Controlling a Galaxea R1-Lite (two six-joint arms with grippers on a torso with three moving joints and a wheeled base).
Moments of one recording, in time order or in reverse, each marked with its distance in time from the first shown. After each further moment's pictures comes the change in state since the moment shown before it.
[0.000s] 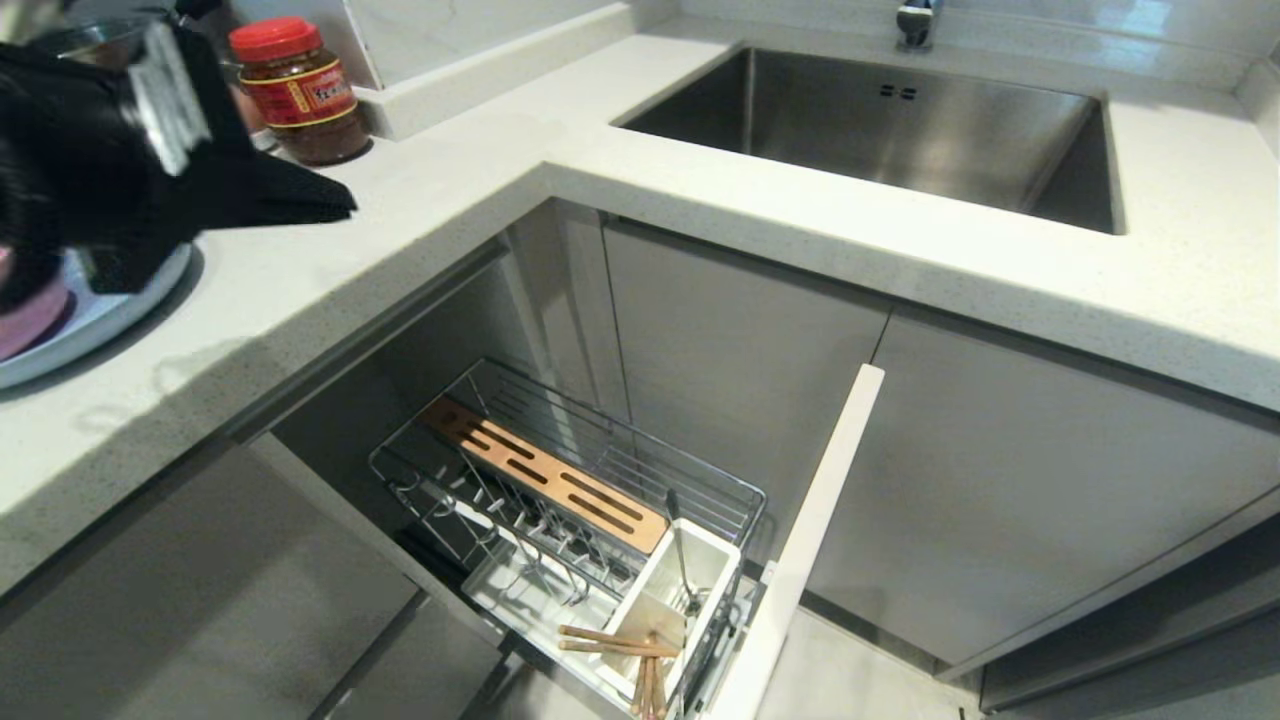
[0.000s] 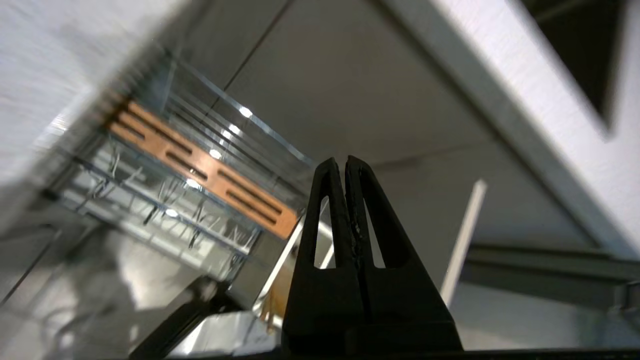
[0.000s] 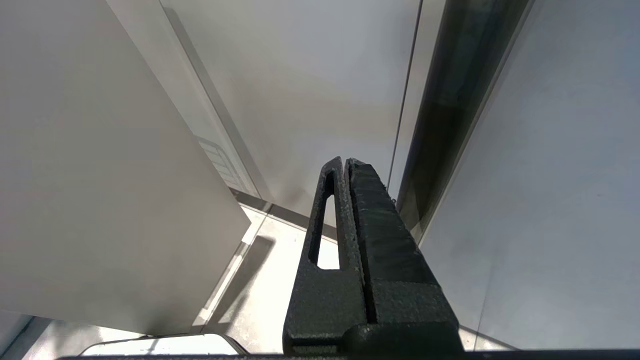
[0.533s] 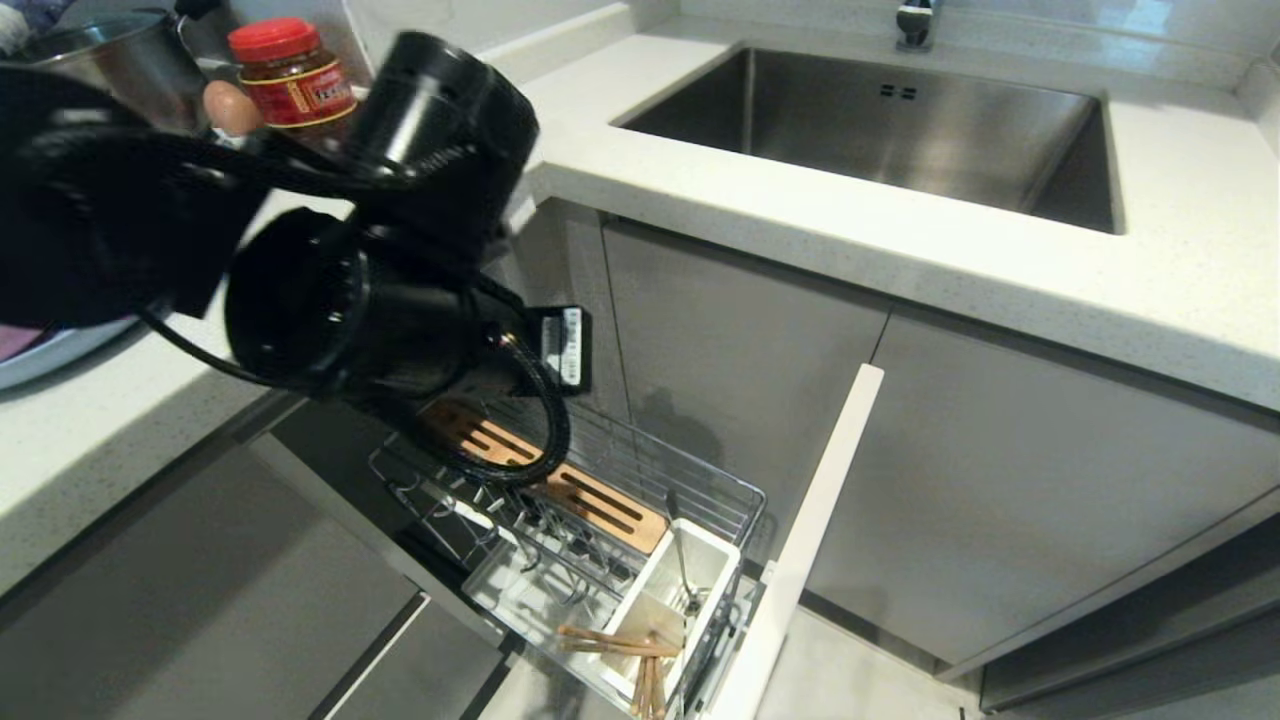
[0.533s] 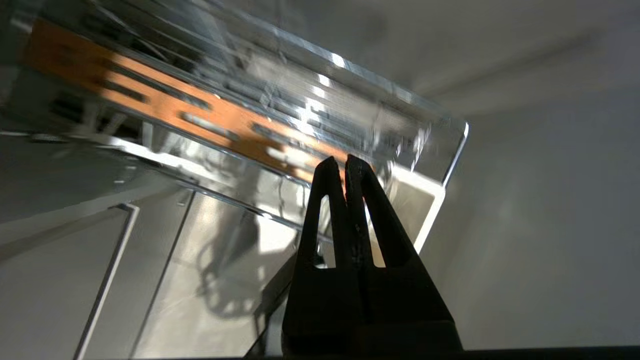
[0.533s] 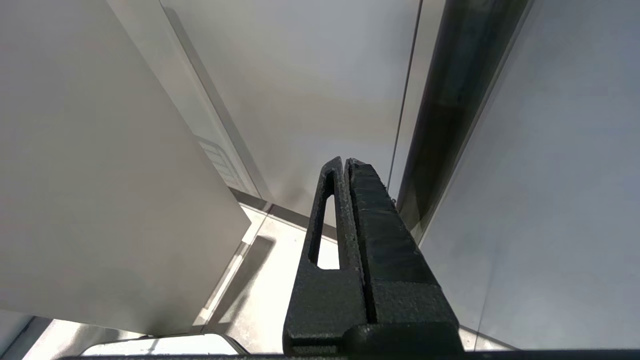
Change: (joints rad) left arm -0.170 0.333 0.017 0.005 0.211 0.155; right arm 0.000 0.000 0.000 0.000 0.000 0.000
